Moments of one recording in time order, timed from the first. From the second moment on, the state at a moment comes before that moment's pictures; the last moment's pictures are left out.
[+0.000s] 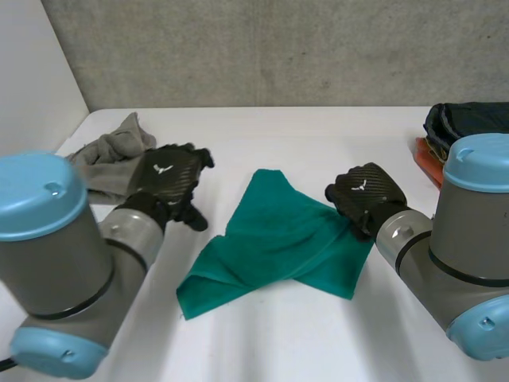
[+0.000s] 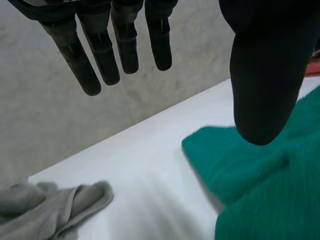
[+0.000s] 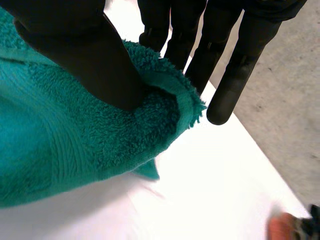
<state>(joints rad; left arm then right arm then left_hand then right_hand) 4.13 -1.80 -1.66 3.32 -1.69 3.23 2.07 -1.24 1.56 0.01 1.54 2.55 0.43 0.41 0.41 0.40 0.23 1.06 1.17 1.18 1.19 1.00</state>
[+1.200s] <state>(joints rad) 4.23 -1.92 -1.72 3.38 -1.53 3.27 2.04 -1.40 1.47 0.03 1.58 2.56 1.16 1.19 1.19 1.20 0.98 1.06 1.17 1.19 1.19 1.00</state>
